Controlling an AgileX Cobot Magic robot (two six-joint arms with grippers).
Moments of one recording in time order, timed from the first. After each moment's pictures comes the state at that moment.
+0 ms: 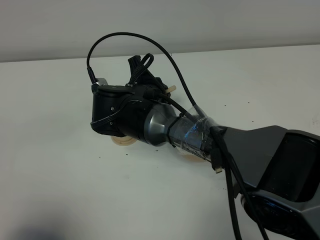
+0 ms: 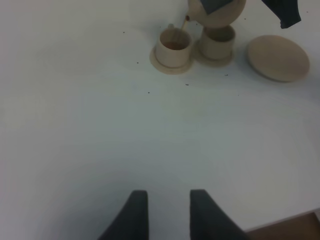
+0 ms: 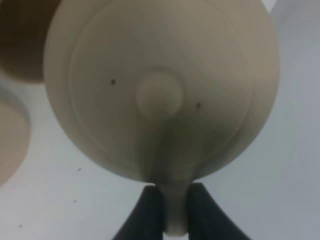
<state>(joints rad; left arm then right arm) -0.10 0.08 -0.50 -0.16 1.04 0.10 1.07 2.42 -2.09 -0.92 1.22 -0.60</state>
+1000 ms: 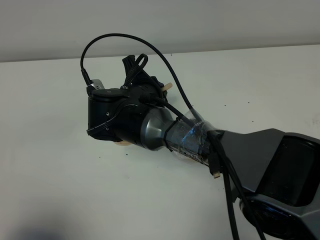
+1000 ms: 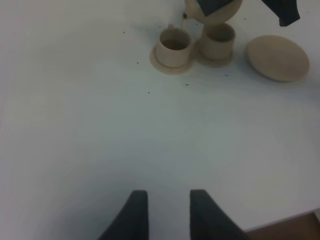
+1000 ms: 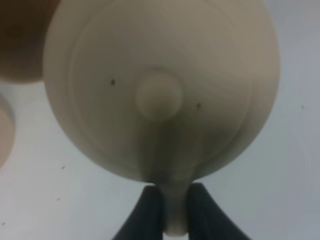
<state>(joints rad) -0.10 0.08 -0.50 -0.16 1.04 0.09 1.09 2.42 -2.09 -0.96 1.22 -0.61</state>
